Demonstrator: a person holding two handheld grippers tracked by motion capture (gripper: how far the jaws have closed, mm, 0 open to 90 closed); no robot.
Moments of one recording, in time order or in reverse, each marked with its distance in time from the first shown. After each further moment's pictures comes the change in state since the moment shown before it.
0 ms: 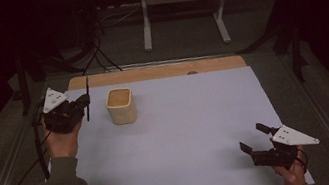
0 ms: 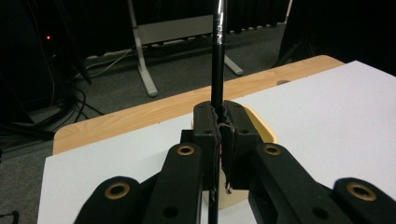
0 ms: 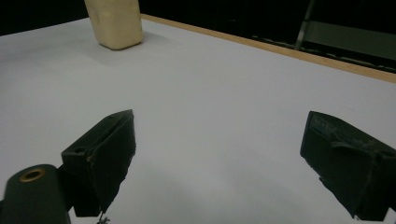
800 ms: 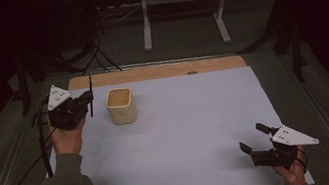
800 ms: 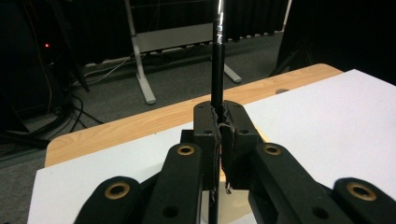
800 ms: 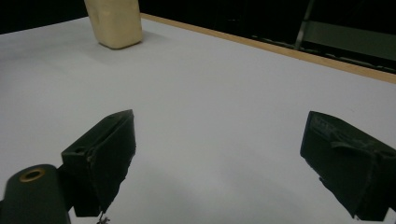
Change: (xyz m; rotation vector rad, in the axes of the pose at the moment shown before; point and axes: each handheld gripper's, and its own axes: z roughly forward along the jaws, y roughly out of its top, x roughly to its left) left arm -0.002 0.002 0.012 -0.031 -0.005 -0.001; right arm 0.001 0.000 0.000 0.002 -0.003 -0.002
